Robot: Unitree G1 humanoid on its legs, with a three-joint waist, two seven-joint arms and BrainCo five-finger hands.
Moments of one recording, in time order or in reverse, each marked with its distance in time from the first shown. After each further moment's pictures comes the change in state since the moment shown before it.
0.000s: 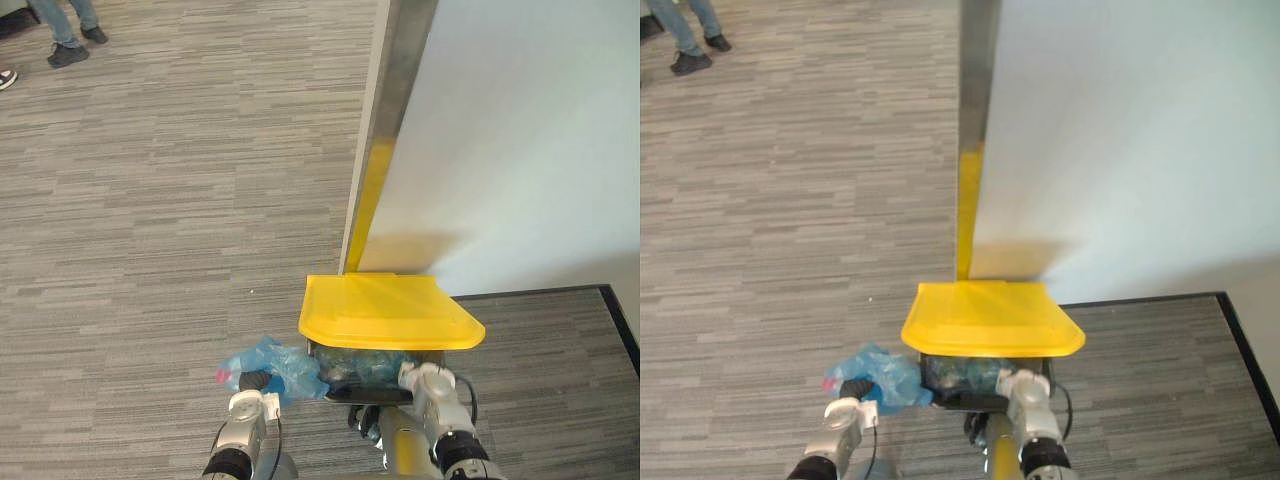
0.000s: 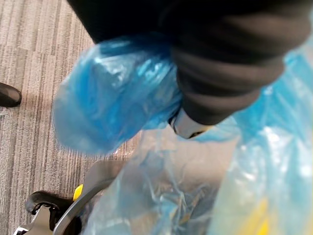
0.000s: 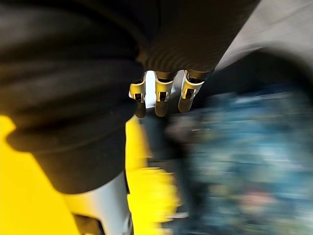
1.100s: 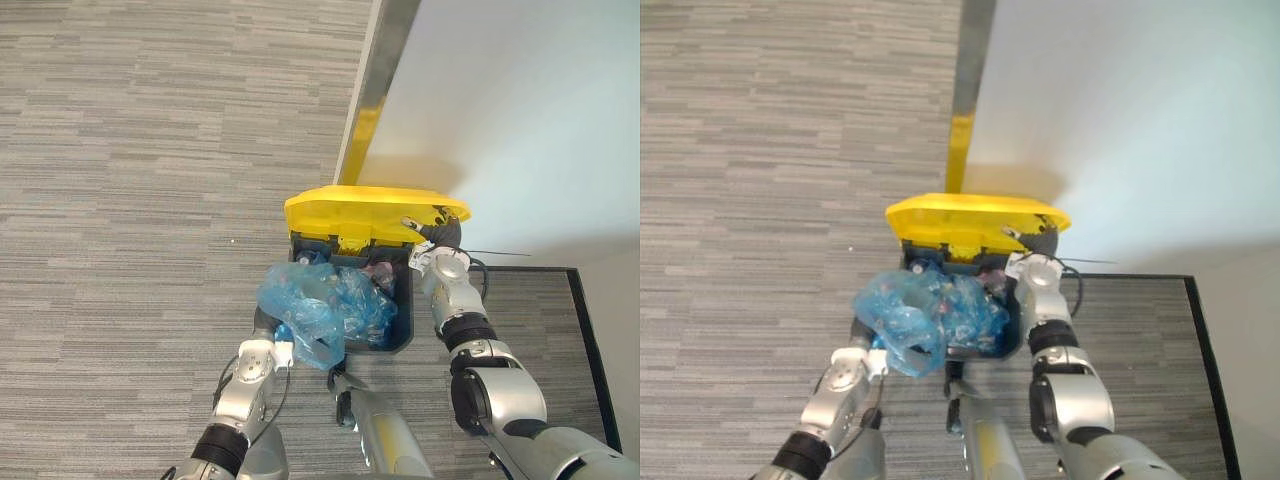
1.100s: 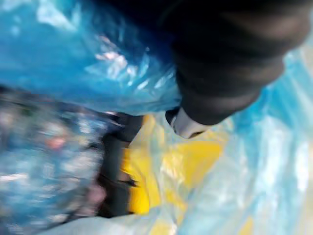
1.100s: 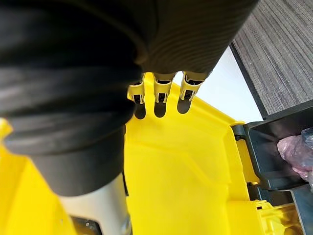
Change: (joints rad) left arm -0.085 0.118 -0.305 -0.546 -0.188 -0.072 0.017; right arm -0.564 -0.143 -0.036 0.254 0.093 0.016 -0.077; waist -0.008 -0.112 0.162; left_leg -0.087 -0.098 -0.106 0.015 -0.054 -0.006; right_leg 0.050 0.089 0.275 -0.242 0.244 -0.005
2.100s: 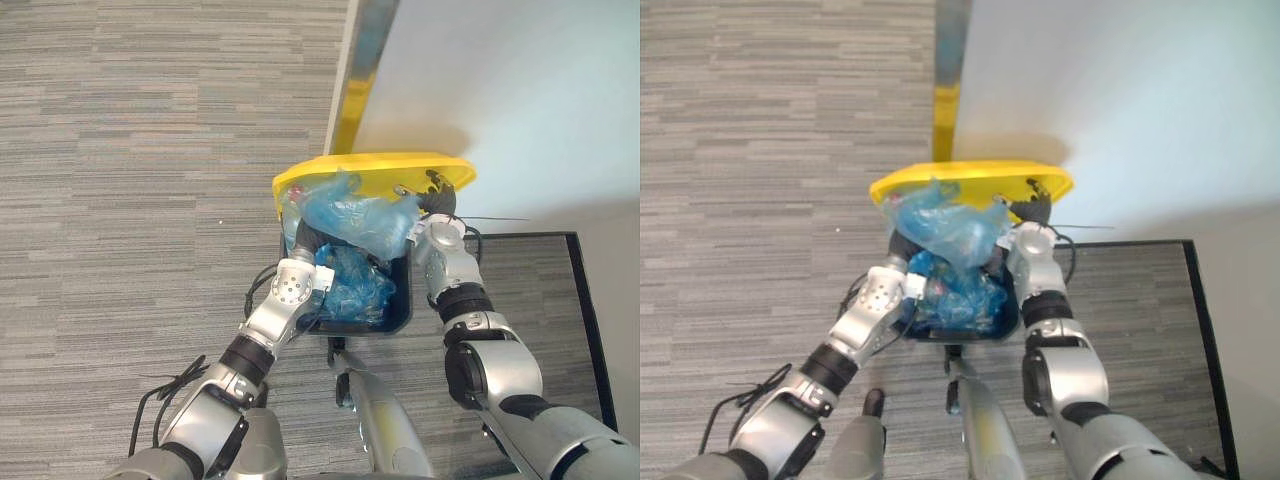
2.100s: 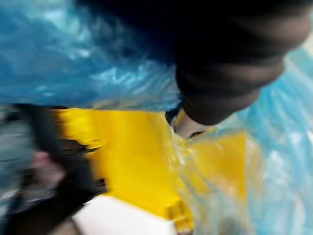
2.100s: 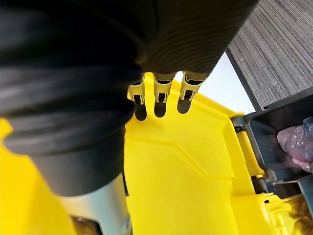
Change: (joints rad) left arm -0.461 -0.008 -0.157 0.303 0.059 0.039 0.060; right arm -0.192 0.035 -0.004 -0.006 0.014 0.076 -0.008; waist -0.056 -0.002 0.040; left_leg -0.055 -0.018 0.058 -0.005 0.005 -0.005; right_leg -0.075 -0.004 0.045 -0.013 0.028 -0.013
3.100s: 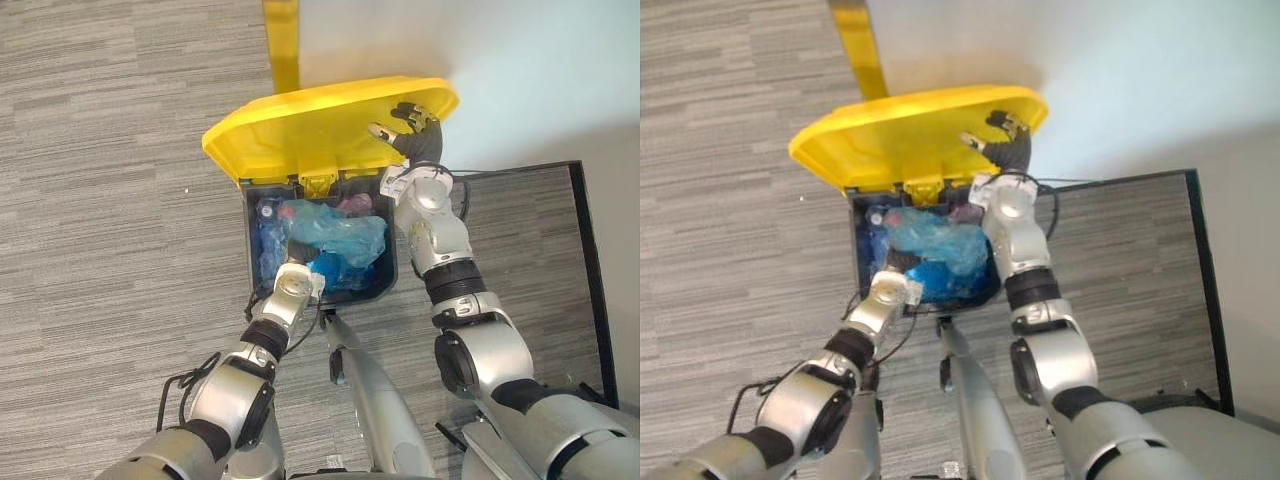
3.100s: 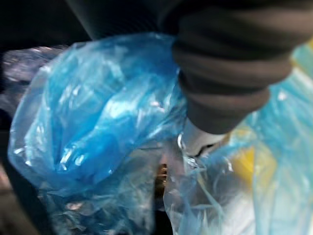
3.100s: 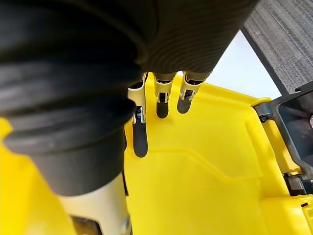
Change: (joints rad) left arm -0.115 -0.145 0.280 0.347 0.268 0.137 0.071; right arm -0.056 0.003 0.159 -0.209 0.059 -0.014 -0.041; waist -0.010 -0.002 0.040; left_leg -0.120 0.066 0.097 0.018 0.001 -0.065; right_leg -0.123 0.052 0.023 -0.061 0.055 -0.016
